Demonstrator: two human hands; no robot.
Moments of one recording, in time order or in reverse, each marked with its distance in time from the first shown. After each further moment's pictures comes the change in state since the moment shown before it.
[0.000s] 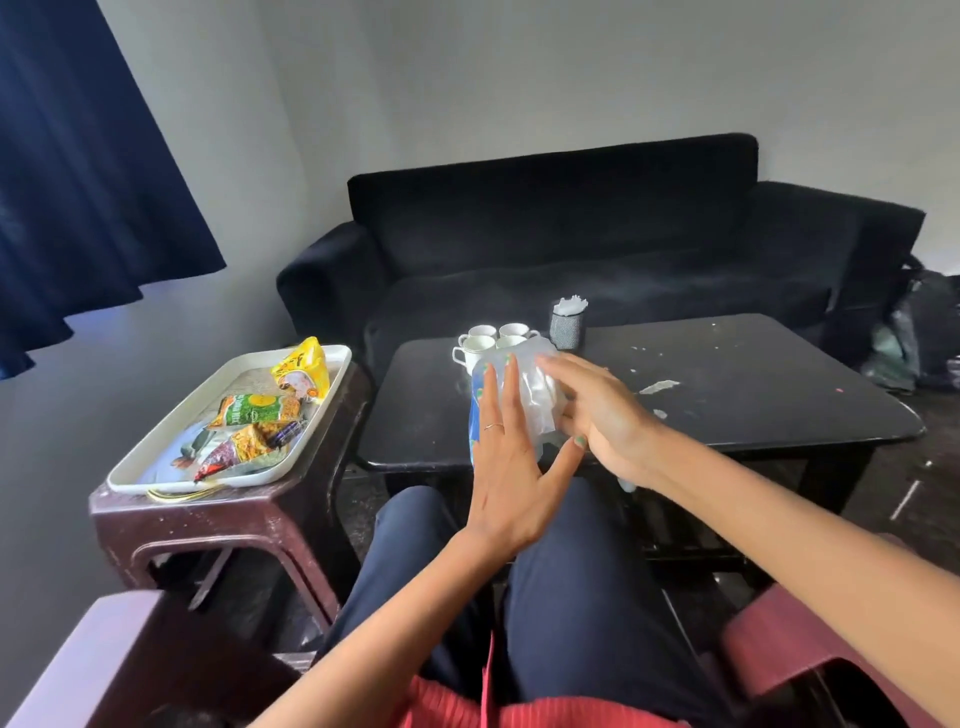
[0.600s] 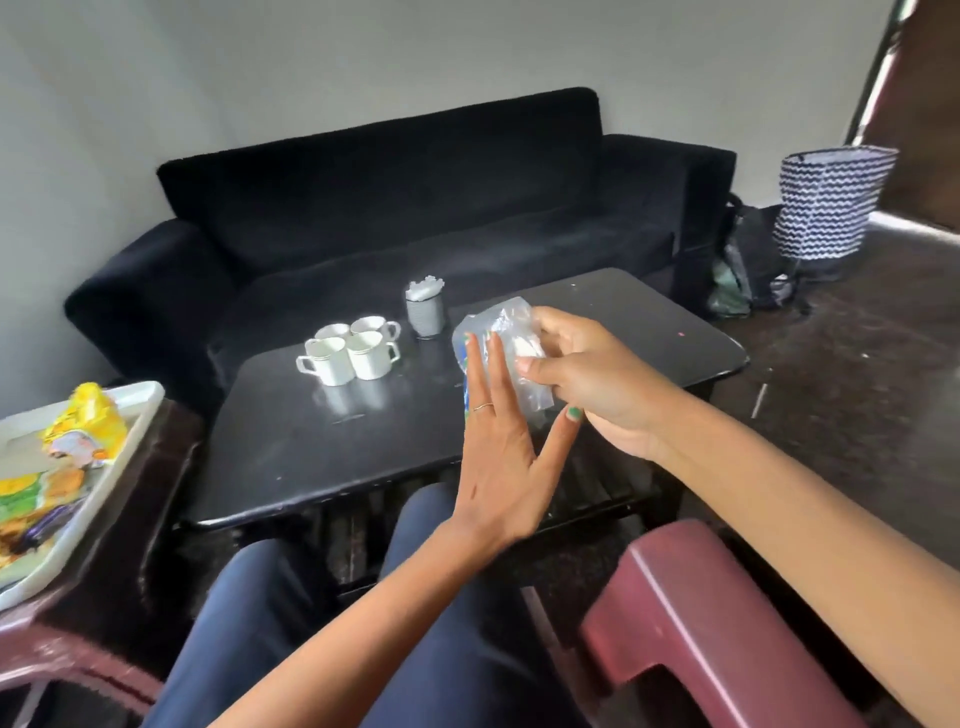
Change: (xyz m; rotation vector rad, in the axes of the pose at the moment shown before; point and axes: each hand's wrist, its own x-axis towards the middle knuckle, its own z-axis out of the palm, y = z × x) left_hand 0.039 0.057 0.125 -0.076 -0.189 0.180; right_hand -0.038 -0.028 -0.134 -0.299 0.200 -0.097
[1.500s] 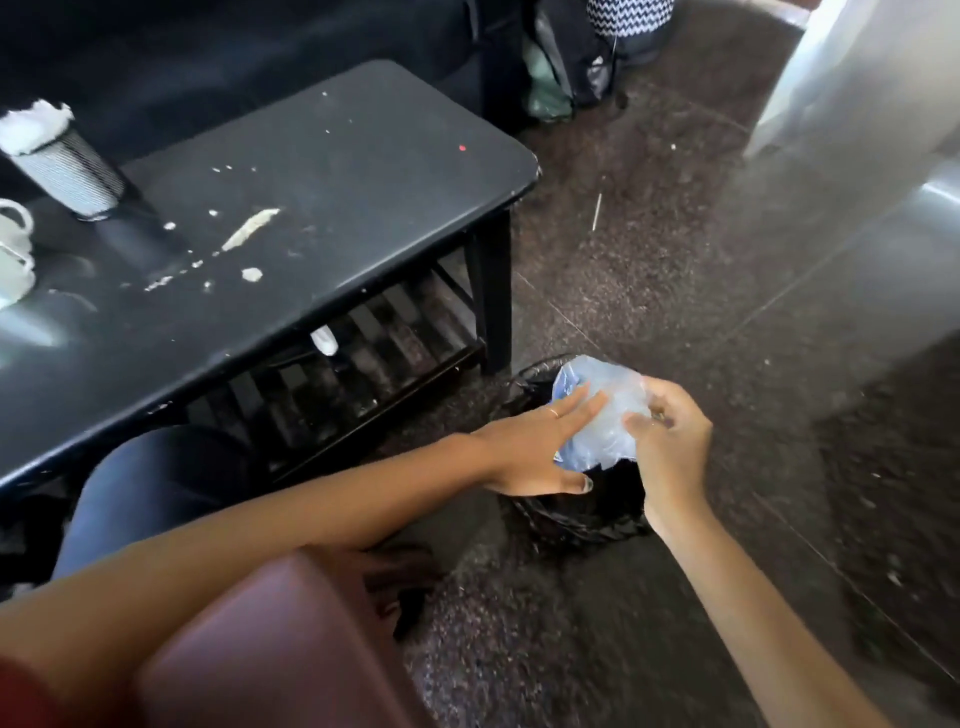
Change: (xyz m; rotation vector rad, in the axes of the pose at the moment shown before) left_hand -0.013 -0.007 0.262 0.191 -1.383 0.201; right_hand -0.152 0.269 -0.154 0.035 1.176 0.413
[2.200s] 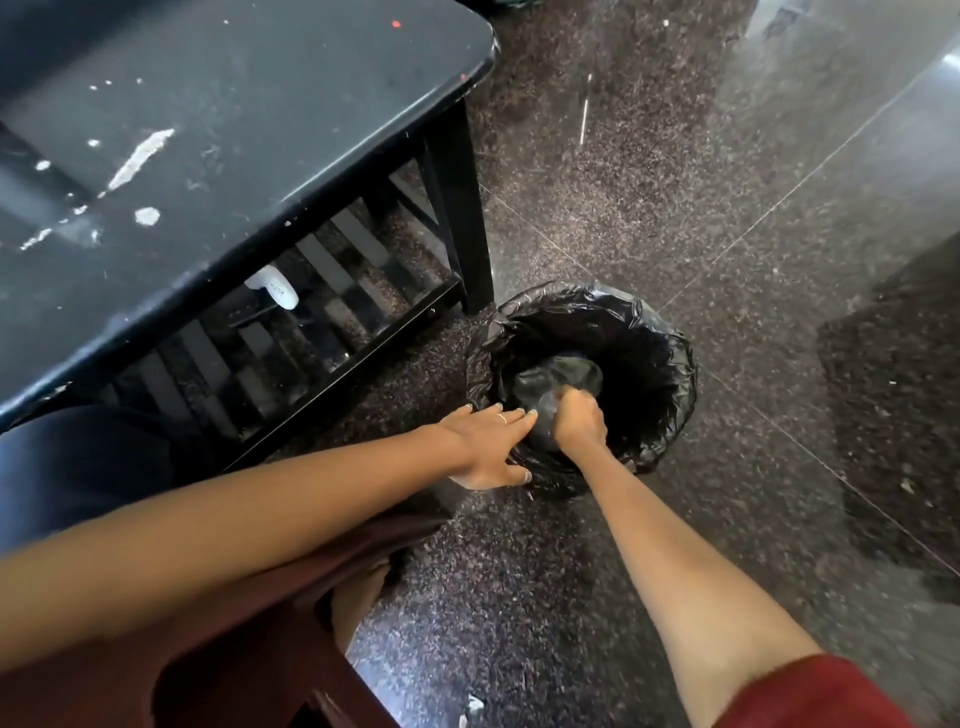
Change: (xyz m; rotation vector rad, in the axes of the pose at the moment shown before) left_hand 0.026 -0.043 0.059 0.308 -0.344 -0.162; right_hand 0.045 0.156 0.060 -1.080 -0.406 0.217
